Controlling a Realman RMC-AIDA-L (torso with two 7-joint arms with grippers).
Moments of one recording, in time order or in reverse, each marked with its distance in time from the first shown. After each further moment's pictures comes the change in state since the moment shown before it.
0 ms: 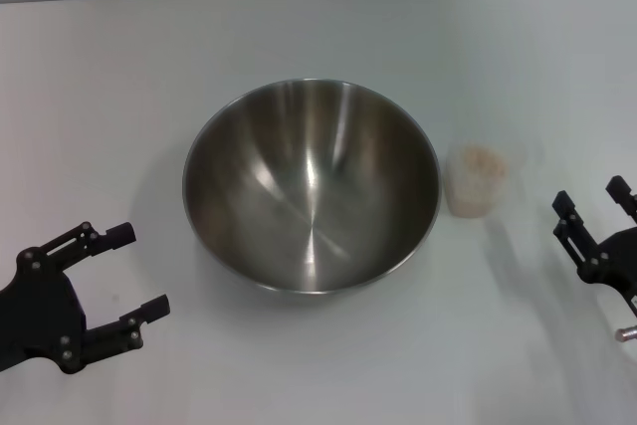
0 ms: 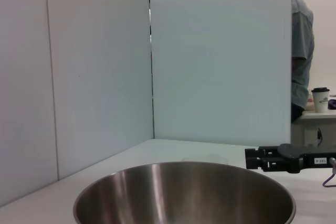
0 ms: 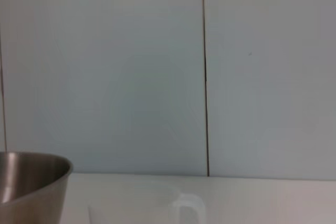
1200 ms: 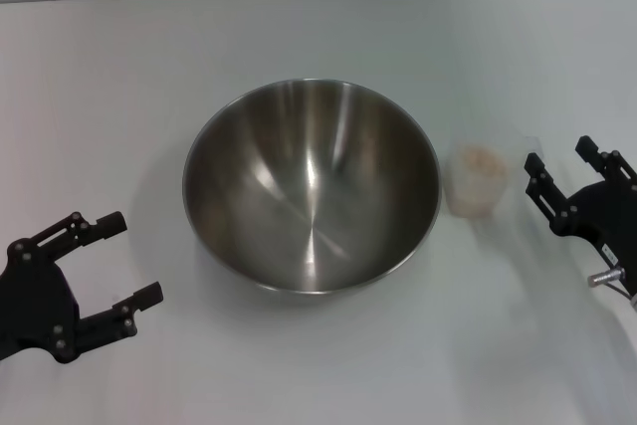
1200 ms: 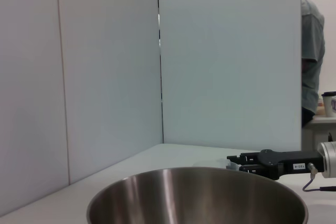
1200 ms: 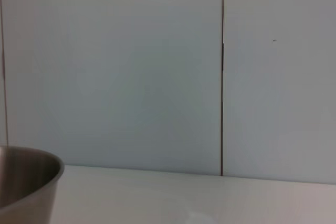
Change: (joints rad) left arm 0.002 0.001 -0.018 0.001 -0.010 0.002 -0.003; right arm 0.126 -0.002 0.027 -0.024 0.008 0.125 0.019
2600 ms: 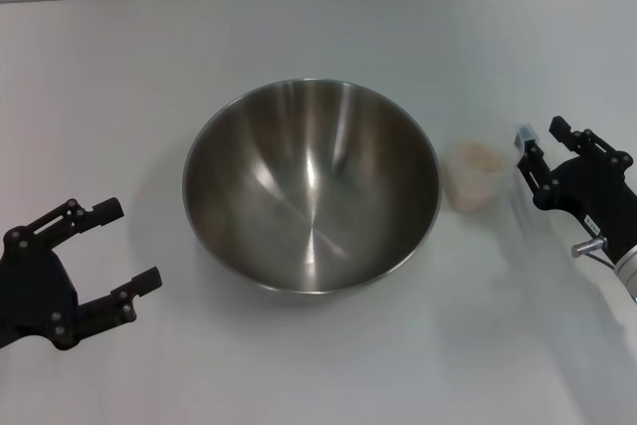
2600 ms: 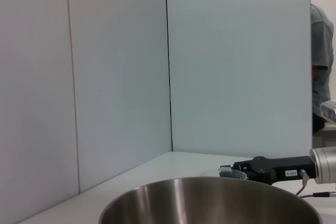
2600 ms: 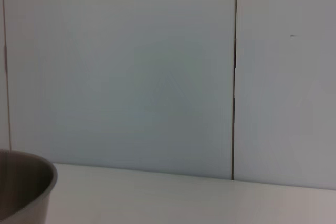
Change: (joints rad) left arm -0.009 -0.007 -0.036 0.002 0.000 0.003 -0.003; right arm 0.076 0.004 0.002 -0.034 0.001 0.072 0.038
